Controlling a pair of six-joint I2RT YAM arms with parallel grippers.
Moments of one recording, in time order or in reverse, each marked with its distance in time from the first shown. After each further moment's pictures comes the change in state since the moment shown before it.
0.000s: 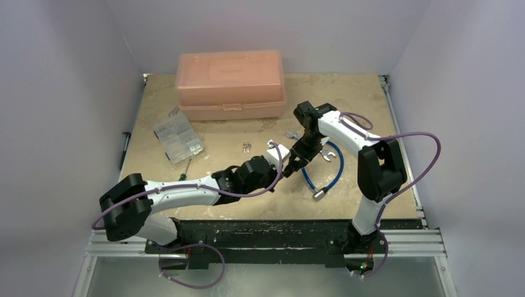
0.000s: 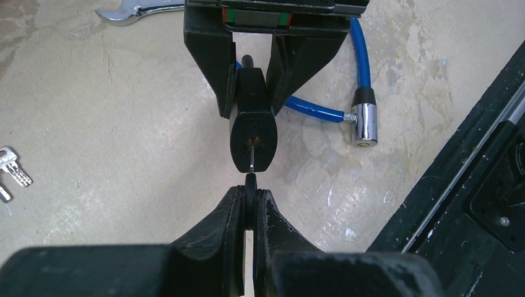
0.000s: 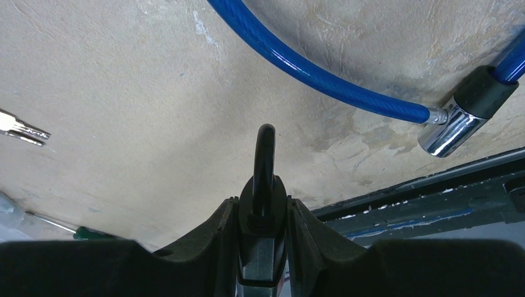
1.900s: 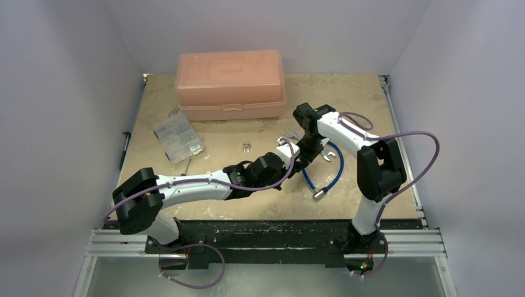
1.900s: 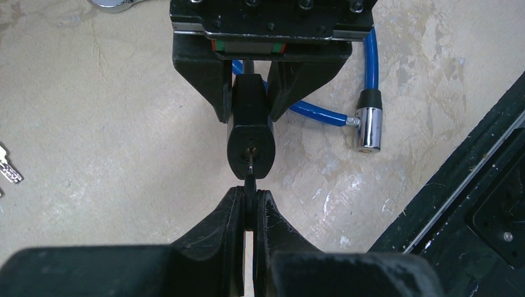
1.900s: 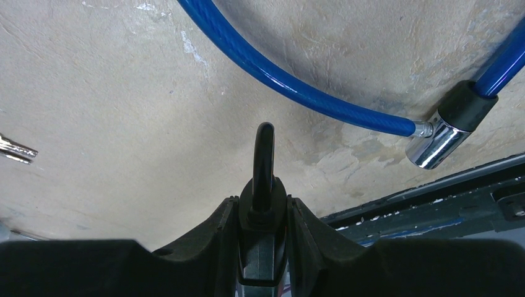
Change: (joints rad) left arm -0.022 0.108 0.158 -0.153 -0.038 -0.043; right arm 0.009 0.003 -0.016 0.010 0.043 0.001
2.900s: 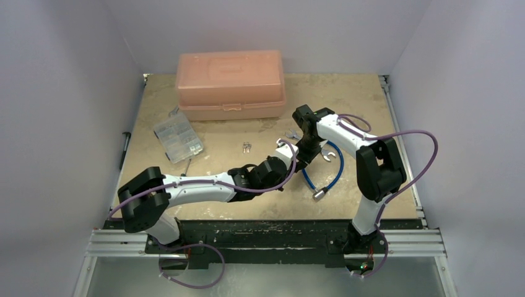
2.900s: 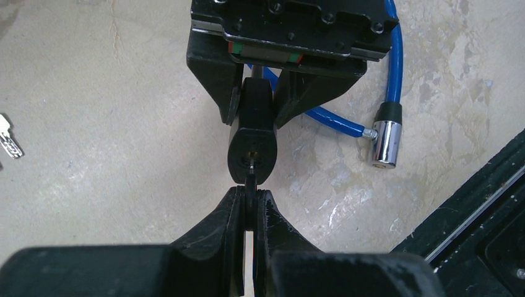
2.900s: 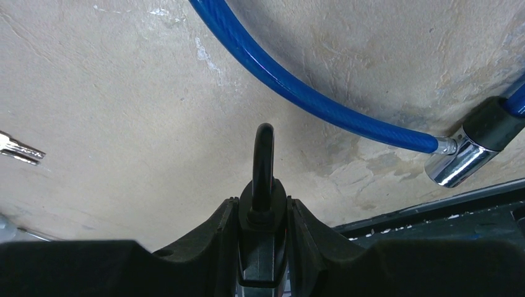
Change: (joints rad) left arm -0.025 0.039 0.000 0.009 -0.121 -0.097; right arm 0.003 0.000 -0.044 0.072 -0.019 -0.001
